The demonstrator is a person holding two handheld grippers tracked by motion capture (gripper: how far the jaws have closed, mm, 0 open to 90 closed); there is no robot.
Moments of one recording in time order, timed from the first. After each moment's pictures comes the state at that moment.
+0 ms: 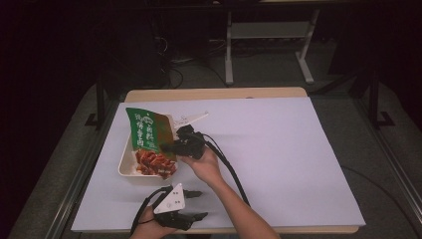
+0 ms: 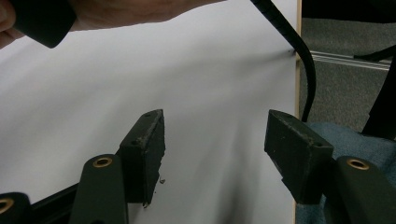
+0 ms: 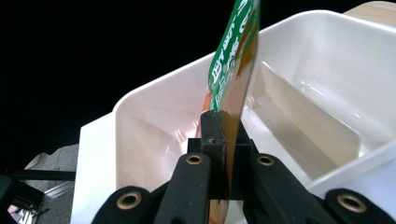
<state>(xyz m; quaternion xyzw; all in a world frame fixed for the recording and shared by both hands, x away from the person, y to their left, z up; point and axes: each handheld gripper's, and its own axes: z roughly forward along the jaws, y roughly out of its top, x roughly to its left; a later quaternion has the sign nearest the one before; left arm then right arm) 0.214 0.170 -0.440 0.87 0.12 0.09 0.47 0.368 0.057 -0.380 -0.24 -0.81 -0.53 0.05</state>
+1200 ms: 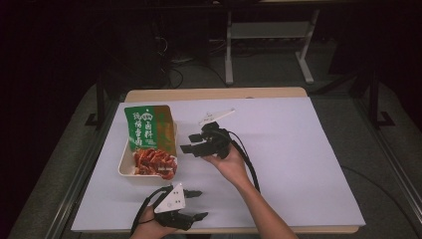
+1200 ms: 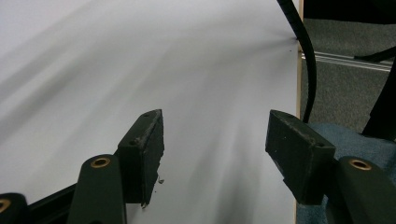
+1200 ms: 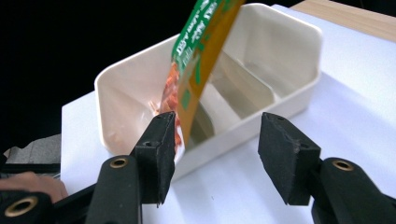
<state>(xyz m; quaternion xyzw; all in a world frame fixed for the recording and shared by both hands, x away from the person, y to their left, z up) 0.215 0.170 -0.440 0.87 0.12 0.09 0.47 0.360 -0.011 -0.363 -0.27 -0.82 -0.50 0.01</state>
